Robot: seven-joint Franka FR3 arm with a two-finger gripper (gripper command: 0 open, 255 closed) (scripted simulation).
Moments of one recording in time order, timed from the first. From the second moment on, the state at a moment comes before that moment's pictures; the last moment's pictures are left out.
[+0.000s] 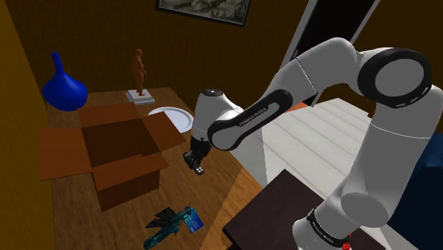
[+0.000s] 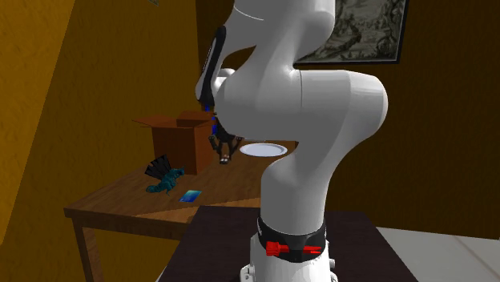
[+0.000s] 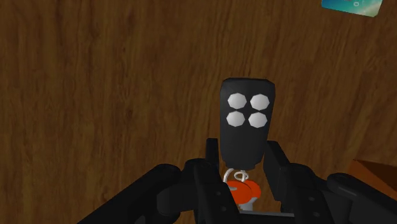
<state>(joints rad) -0.03 0.30 0.42 -2.26 -0.17 2.53 0.47</state>
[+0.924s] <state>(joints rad) 0.00 0.73 0.33 -1.54 -0.24 2.23 0.36</state>
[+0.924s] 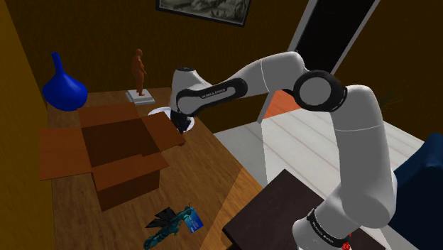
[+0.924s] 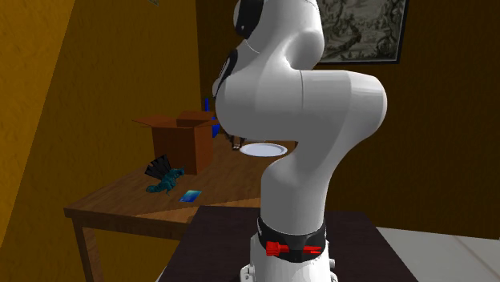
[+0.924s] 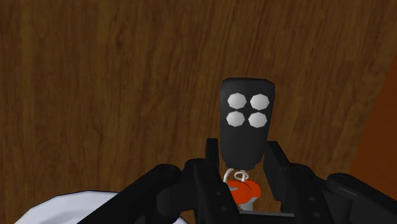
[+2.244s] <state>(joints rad) 0.05 1.04 0.28 -1.18 -0.27 2.18 0.31</state>
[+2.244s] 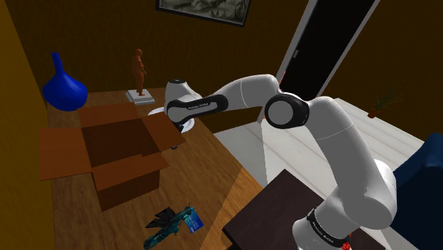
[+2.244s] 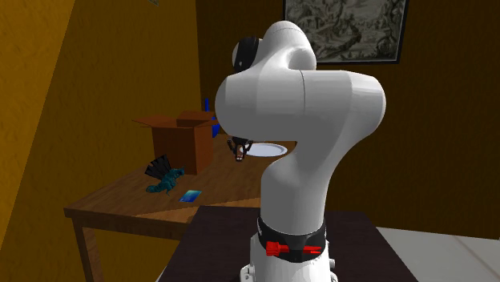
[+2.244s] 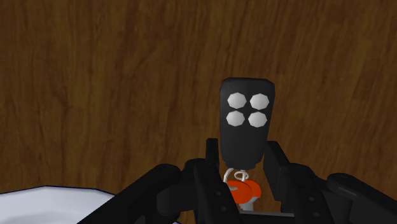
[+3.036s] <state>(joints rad) 0.05 1.04 0.28 -1.18 -0.27 2.18 0.31</state>
